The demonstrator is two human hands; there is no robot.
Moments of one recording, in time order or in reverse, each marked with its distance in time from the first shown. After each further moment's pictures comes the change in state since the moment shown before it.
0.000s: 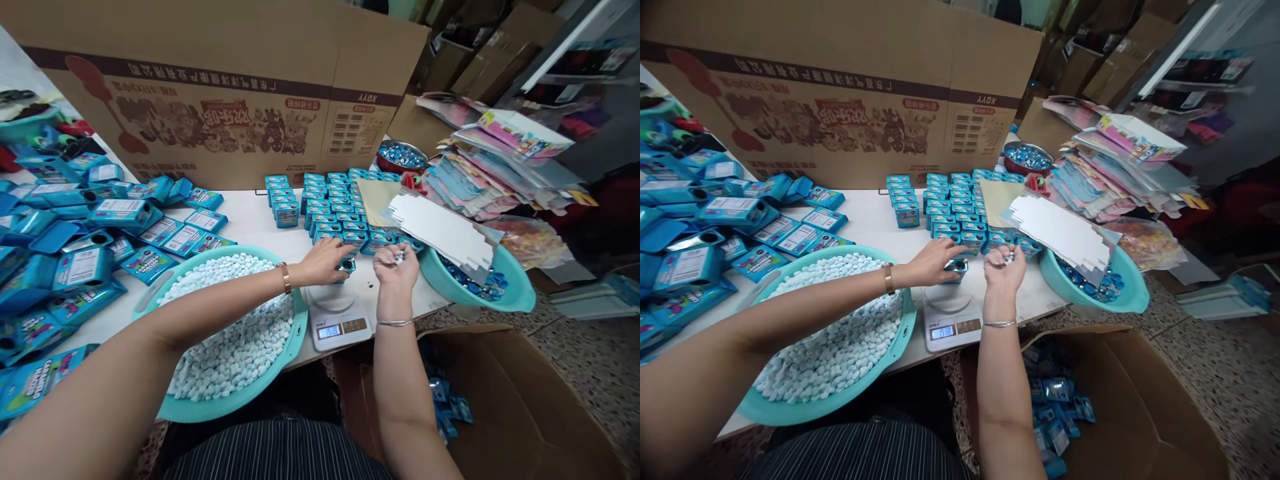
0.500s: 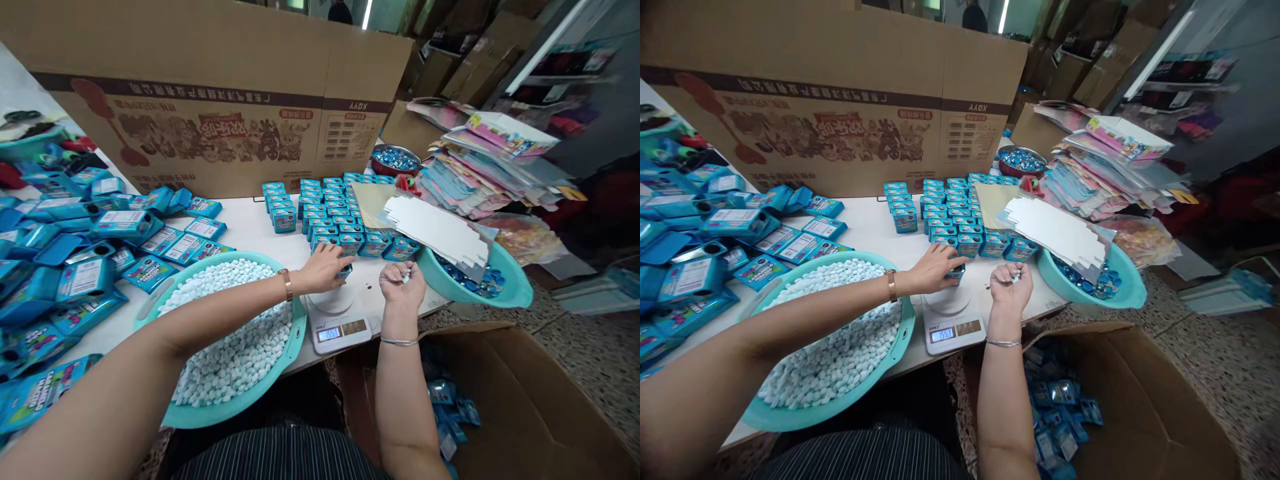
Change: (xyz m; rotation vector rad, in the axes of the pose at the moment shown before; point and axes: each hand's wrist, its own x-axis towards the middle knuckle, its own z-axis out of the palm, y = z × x) left_hand -0.003 0.010 0.005 0.124 -0.036 0.061; right_hand -0.015 -0.014 -0.037 0.093 -0.006 -0.076
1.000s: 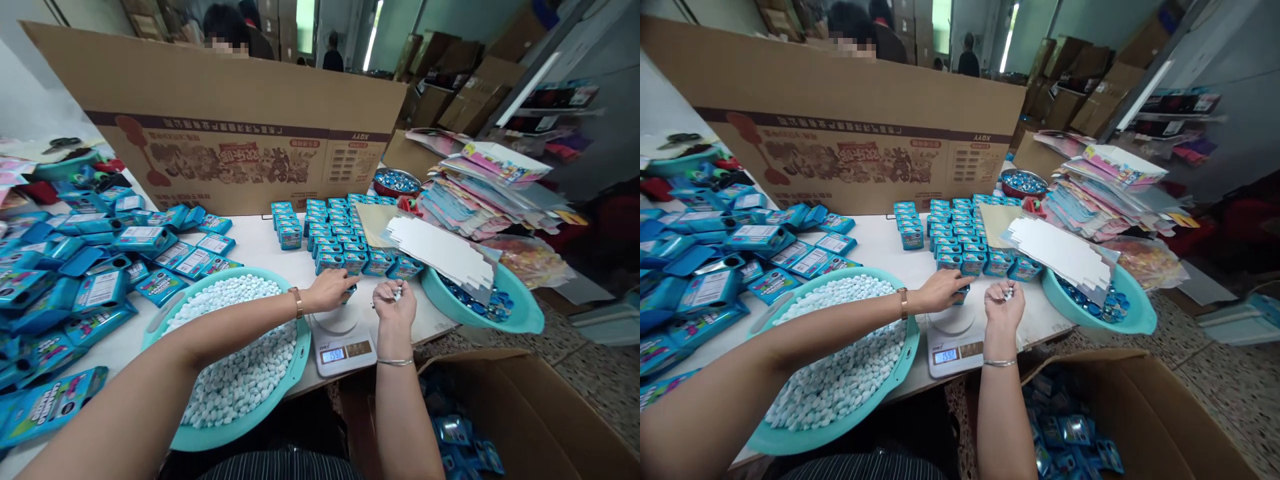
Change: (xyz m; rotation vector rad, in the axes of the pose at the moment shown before) left_hand 0.003 0.003 0.008 -0.019 -0.022 -0.019; right_hand 0.010 0.020 -0.010 -0.132 -0.088 0.021
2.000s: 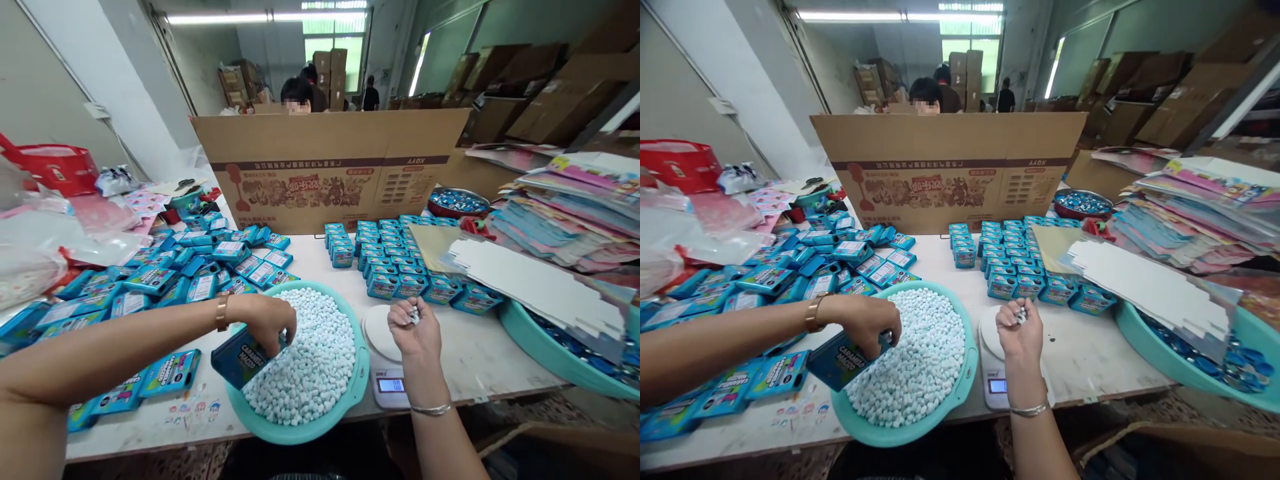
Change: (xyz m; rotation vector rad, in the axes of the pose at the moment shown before) left_hand -0.192 -0.053 -0.151 -0.082 -0.692 -0.228; right_hand -0.055 0.068 0.056 0.063 -0.001 0.311
